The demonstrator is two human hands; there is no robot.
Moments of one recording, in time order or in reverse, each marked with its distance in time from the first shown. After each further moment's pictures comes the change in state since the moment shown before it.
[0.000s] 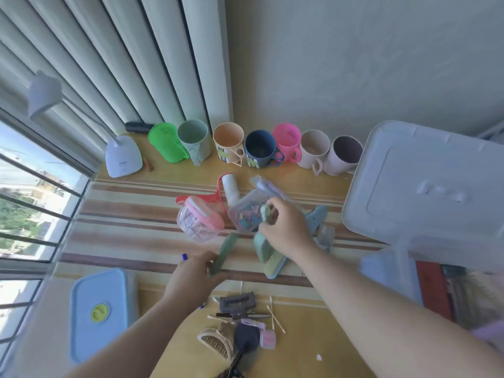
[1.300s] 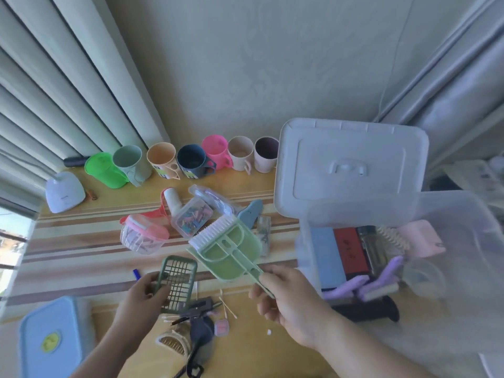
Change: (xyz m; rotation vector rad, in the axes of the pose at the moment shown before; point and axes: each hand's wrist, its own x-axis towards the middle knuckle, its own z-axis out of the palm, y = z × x) left_hand -0.078 0.045 0.005 -0.422 0.066 -0.185; right_hand -0.209 0.042 -0.100 1.042 -0.243 0.487
